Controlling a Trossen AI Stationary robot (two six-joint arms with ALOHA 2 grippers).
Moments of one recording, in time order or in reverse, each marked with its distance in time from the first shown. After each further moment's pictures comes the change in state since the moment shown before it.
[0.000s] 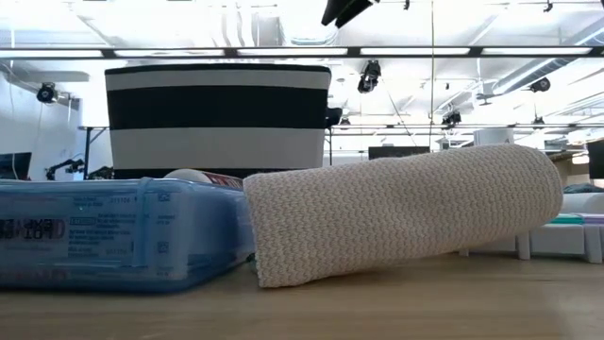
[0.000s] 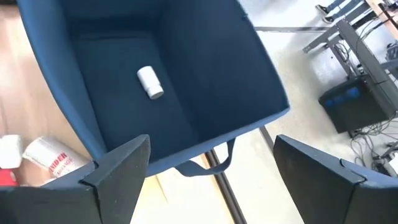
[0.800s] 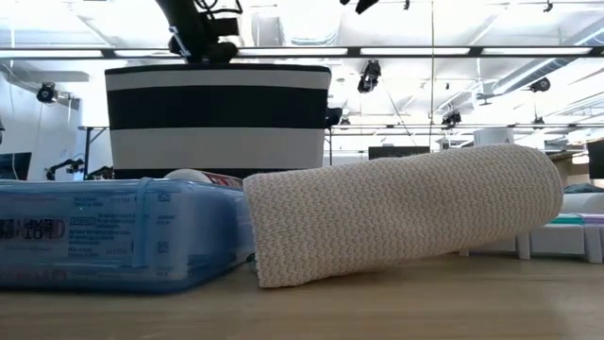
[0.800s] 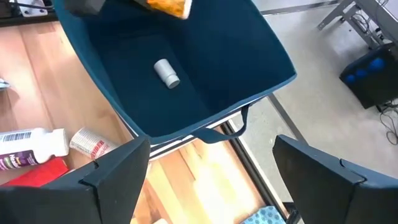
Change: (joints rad) left arm 0.637 0.015 -0.128 0.134 0.692 0.553; right arm 0.068 -0.076 0.000 -0.137 0.005 0.205
